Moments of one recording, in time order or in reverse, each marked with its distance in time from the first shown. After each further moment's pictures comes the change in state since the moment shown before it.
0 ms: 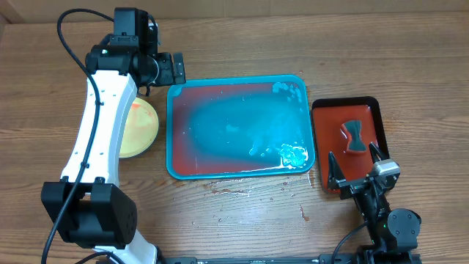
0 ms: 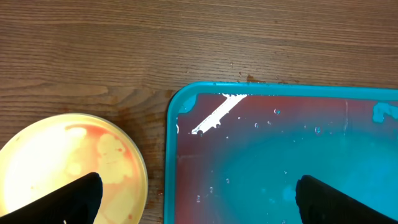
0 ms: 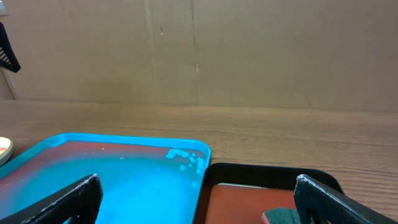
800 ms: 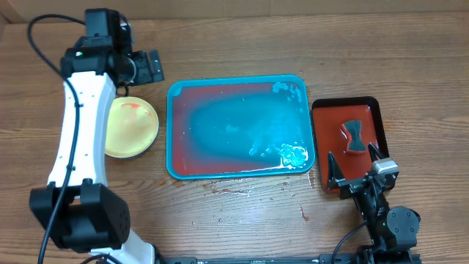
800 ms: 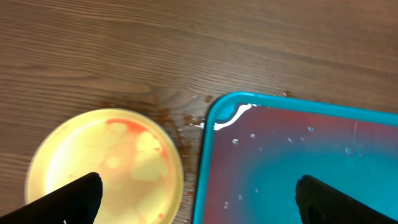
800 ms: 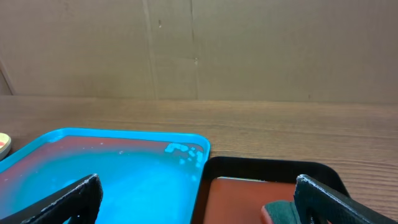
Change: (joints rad) left arm 0.117 -0.021 -0.001 0.000 -0.003 0.000; right arm 0.000 0.024 0.000 -0.002 0.000 0.000
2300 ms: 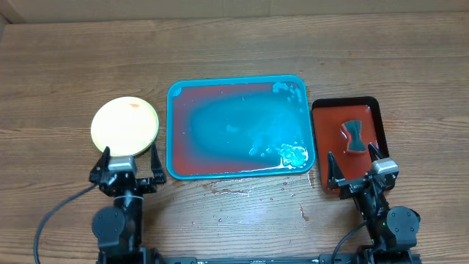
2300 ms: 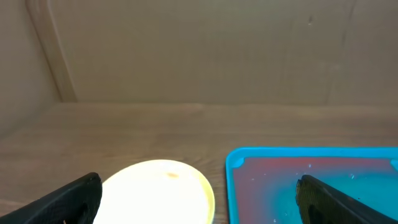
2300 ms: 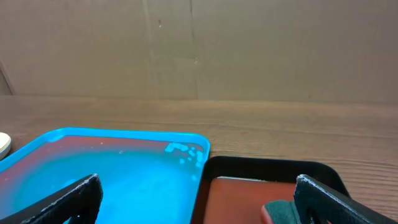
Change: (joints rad) left arm 0.071 -1.599 -1.583 0.981 0.018 0.201; right arm 0.000 0.001 0.000 -0.001 0.000 0.000
